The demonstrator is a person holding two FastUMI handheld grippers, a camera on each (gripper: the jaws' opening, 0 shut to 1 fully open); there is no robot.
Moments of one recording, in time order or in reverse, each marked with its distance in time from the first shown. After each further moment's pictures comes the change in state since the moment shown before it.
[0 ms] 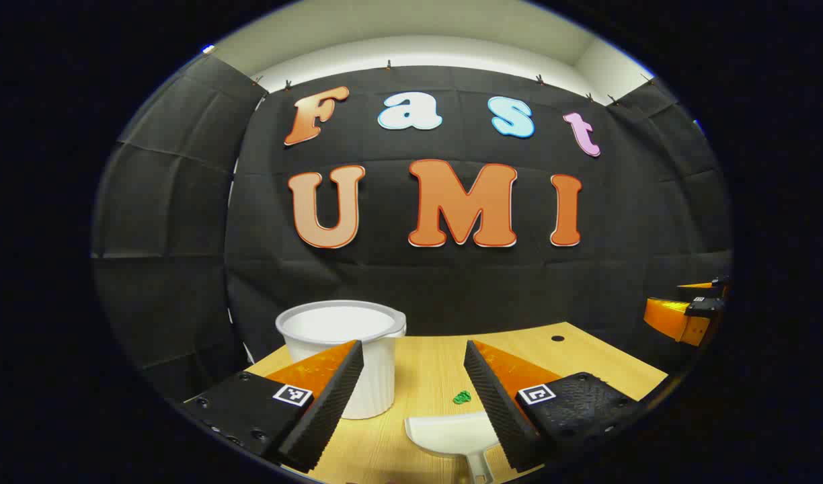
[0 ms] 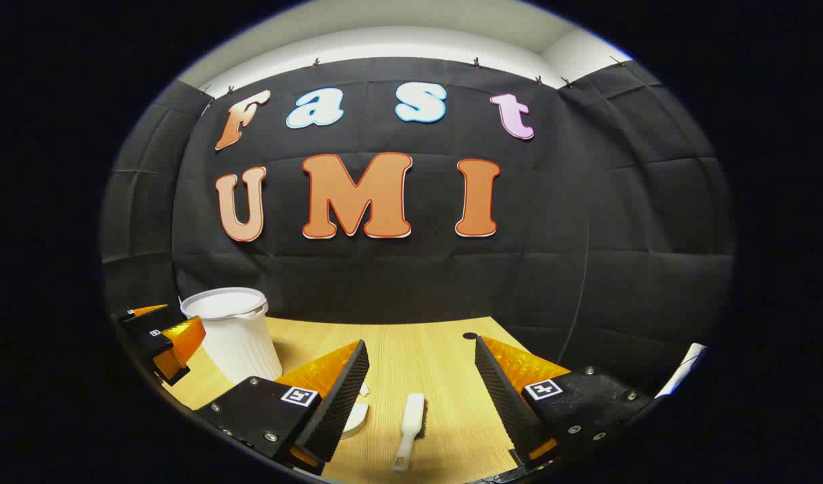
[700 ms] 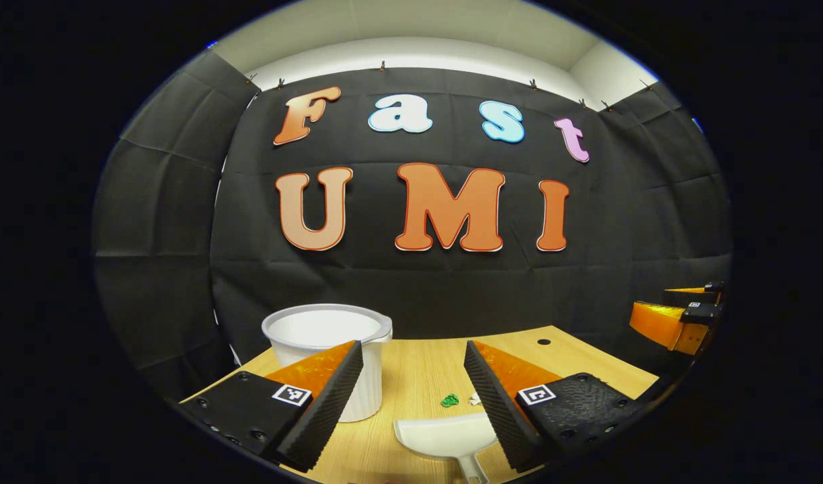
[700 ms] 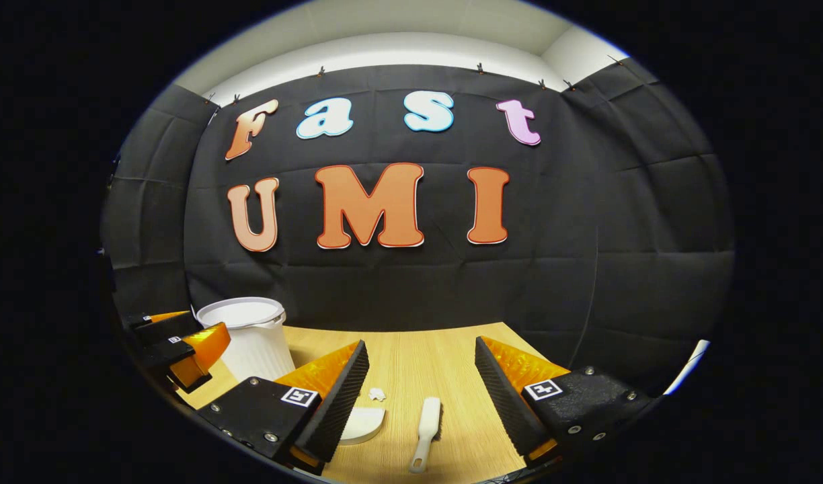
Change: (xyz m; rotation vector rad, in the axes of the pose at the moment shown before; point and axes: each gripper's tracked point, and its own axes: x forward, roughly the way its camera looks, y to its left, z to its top) left arm 0.009 -0.017 -0.001 -0.009 0.003 -0.074; right arm -0.008 0.021 -0.001 0.001 -0.006 0.066
